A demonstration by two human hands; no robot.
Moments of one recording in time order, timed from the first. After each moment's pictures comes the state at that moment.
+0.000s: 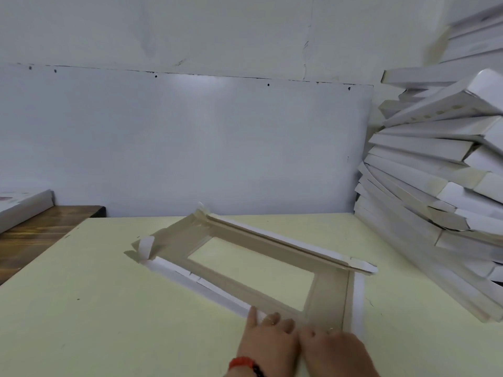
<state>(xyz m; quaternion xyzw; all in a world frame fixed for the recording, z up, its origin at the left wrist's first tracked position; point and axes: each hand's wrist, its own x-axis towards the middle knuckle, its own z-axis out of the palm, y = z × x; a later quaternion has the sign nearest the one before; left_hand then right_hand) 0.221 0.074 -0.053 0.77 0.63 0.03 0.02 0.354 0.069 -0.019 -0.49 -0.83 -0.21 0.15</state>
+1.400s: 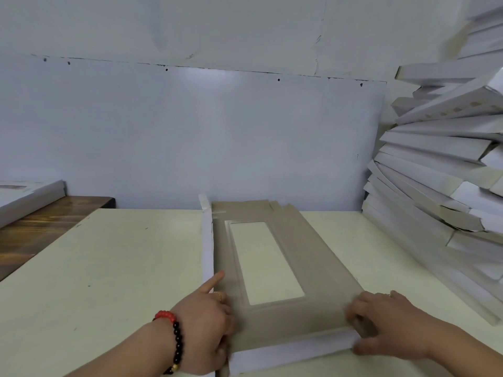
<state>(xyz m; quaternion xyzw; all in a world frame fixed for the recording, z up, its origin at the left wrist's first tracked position) 0.102 0.034 -0.001 0.85 0.51 -0.07 -0.08 0.457 0.142 0.005 -0.42 -0.90 0.01 -0.06</state>
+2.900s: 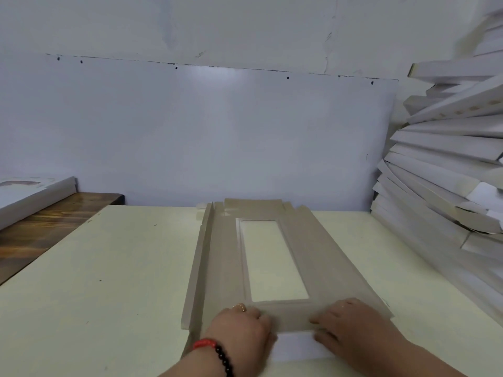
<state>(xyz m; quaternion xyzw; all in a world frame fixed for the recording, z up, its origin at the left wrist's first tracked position) 0.164 0.033 -0.015 0.77 0.64 -0.02 0.00 0.388 0.109 -0.009 -0.29 -0.94 -0.13 0.15</state>
